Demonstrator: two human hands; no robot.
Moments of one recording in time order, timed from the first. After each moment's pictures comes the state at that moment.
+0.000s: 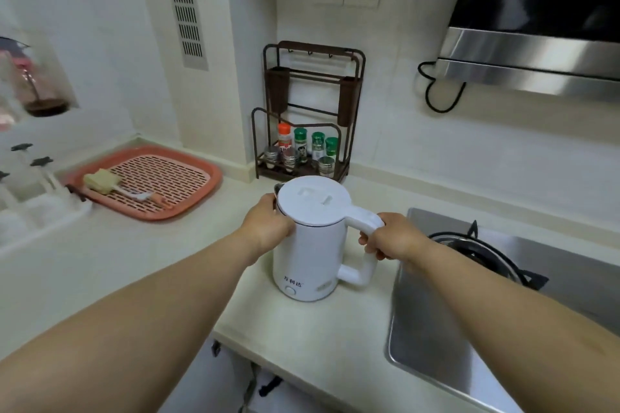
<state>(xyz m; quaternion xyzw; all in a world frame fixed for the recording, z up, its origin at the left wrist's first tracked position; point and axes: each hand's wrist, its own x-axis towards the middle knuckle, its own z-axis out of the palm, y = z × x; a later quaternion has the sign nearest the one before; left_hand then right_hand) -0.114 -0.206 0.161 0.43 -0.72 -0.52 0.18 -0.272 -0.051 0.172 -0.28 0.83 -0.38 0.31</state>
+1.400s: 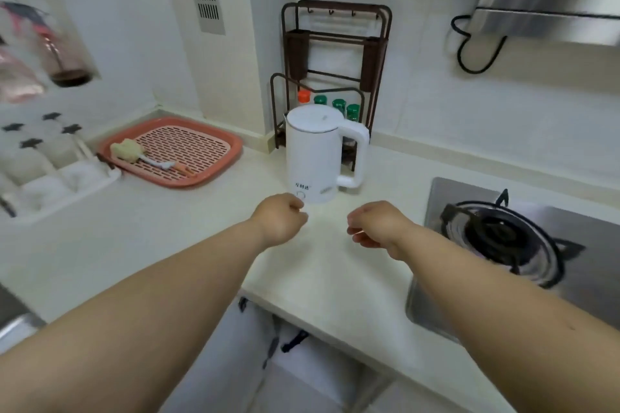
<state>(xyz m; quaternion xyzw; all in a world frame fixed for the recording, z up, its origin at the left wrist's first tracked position) -0.086 -0.199 0.139 0.44 -0.81 -0.38 0.07 -0.226 -0.080 0.145 -0.23 0.79 -0.40 0.40</state>
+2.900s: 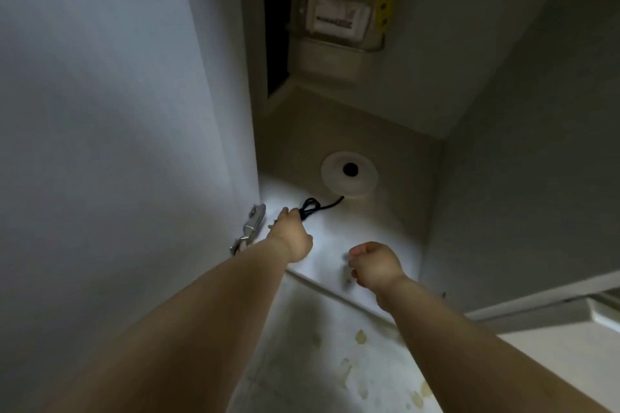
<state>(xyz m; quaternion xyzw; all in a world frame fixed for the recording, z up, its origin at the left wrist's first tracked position) -0.082 -0.219 -0.637 0.44 -0.81 -0.37 -0.10 -0.165 -0.083 -0.623 -0.08 0.85 -0.34 0.39</state>
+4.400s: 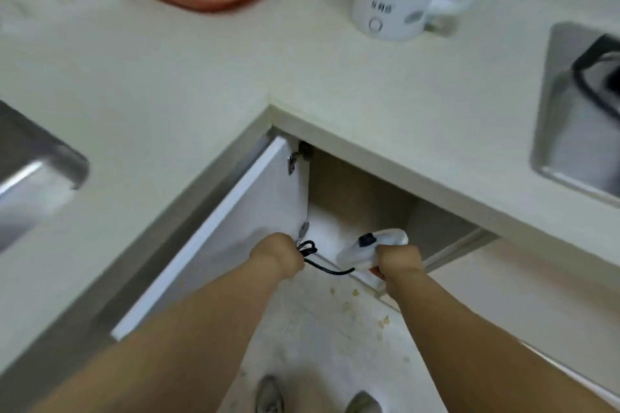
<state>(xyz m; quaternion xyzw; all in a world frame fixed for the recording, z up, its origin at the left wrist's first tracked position) 0.088 -0.133 -0.171 0.50 -0.77 -0.32 -0.24 -0.071 -0.025 -0.189 0.15 0.82 -0.35 0.43</state>
